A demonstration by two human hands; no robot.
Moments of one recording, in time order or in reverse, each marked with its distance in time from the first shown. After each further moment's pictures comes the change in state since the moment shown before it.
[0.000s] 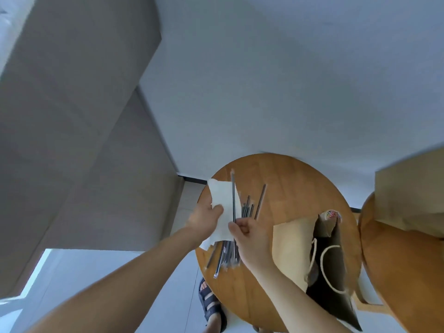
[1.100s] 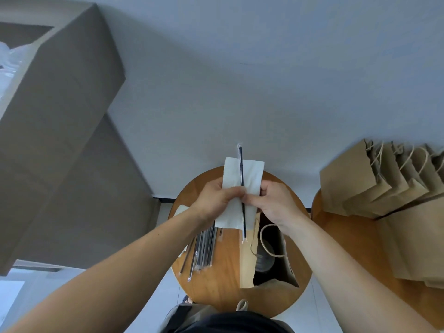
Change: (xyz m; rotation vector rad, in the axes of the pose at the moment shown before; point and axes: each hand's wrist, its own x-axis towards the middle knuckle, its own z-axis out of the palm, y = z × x) left_hand -0.081 0.108 0.058 -0.305 -0.325 0.295; right_hand -0.025 -0.091 -0.172 0.111 -0.088 -0.105
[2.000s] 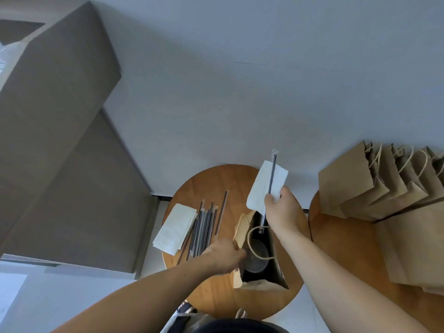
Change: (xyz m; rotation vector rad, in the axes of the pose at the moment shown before) left_hand -0.006 -0.124 0.045 0.797 -0.202 -0.358; right_hand 0.021 0.069 -0.023 -0.471 0.532 0.059
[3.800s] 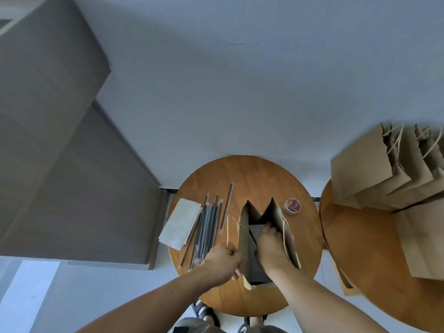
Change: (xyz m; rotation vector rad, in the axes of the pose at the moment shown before) left_hand -0.021 0.000 0.010 -0.205 0.006 -0.084; right_hand -0.046 0.080 0.061 -0.817 -0.540 -0.163
